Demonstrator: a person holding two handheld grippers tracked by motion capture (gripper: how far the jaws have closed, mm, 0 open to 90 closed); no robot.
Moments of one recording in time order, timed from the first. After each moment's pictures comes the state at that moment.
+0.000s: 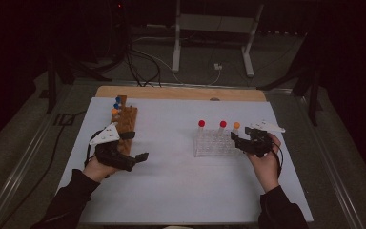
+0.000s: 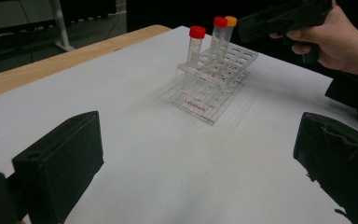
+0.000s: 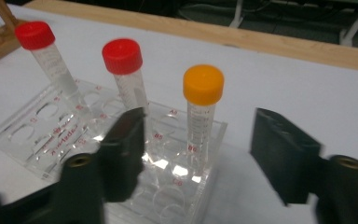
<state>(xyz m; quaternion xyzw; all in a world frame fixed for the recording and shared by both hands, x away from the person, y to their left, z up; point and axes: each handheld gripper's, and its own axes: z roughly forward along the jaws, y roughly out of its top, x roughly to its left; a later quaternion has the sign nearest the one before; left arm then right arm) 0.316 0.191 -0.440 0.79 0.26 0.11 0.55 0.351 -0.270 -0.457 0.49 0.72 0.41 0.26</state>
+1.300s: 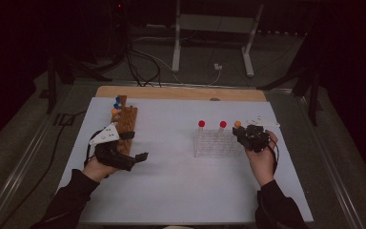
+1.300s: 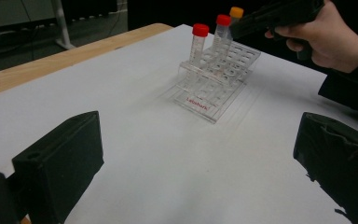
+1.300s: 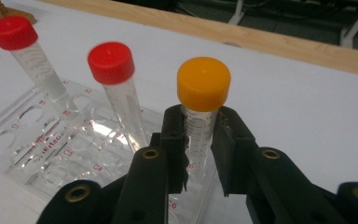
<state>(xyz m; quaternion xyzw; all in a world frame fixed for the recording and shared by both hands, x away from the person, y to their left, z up) 0.317 0.193 -0.441 0.79 0.27 0.11 0.54 0.365 -0.265 -0.455 0.48 0.74 0.40 0.26</state>
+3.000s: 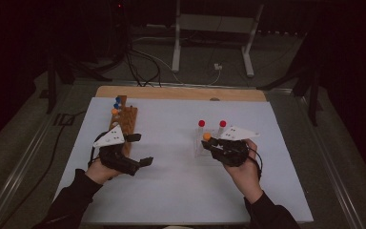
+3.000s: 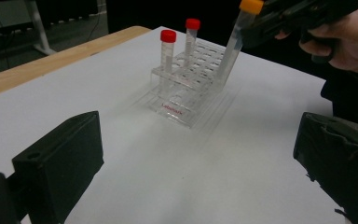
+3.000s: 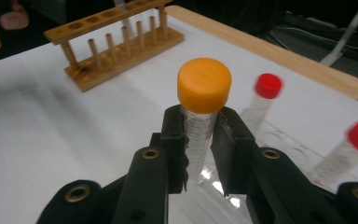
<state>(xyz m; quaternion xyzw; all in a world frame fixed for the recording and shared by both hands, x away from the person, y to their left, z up) 0.306 0.176 -0.431 0.80 0.23 0.09 0.55 0.302 -0.181 -0.414 0.33 0.80 0.46 0.19</state>
